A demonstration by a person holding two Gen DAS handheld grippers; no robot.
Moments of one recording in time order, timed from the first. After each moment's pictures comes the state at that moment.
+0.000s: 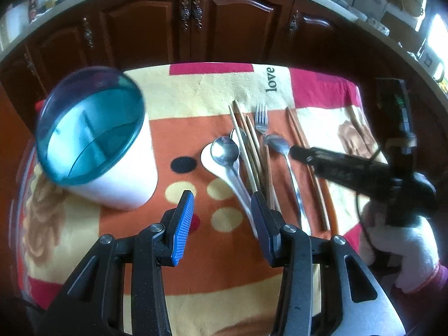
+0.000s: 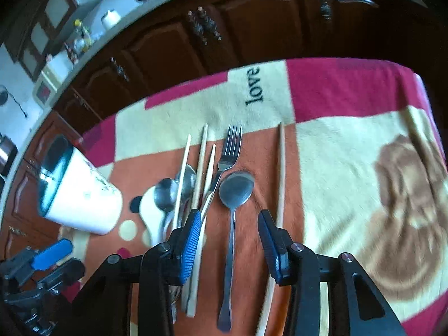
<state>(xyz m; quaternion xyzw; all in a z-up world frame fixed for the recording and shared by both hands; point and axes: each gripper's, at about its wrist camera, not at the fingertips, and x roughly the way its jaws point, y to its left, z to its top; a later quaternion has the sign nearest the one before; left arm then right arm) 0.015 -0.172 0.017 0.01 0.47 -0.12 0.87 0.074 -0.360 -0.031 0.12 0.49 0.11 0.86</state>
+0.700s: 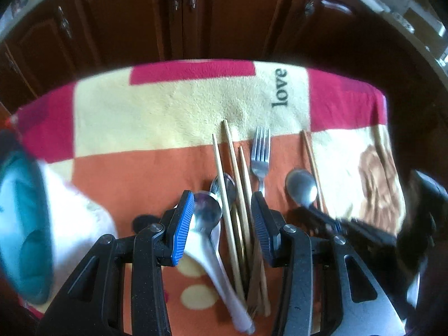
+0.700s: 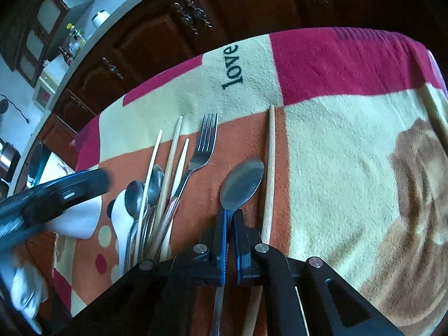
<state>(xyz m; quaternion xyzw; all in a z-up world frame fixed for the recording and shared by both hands) 0.132 -0.227 -0.009 0.00 0.54 -0.10 0.83 0.094 -0.389 -0.067 0.16 0.49 0.12 0.85</state>
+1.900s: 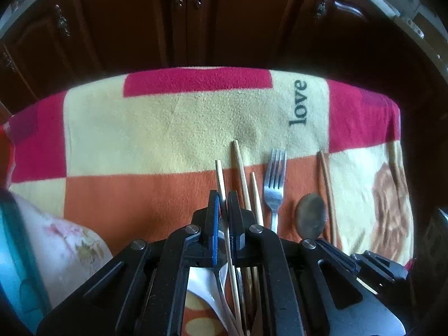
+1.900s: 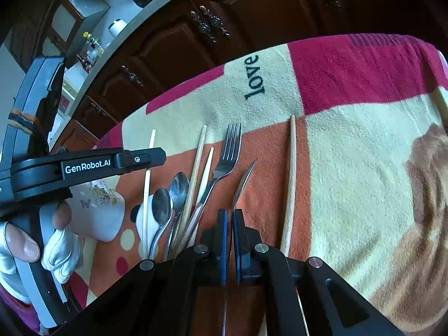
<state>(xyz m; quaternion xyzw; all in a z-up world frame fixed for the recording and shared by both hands) 0.162 -0.224 -0.018 0.00 0.54 -0.10 0.84 0.085 -0.389 -0.057 0.18 0.46 0.17 0.85</state>
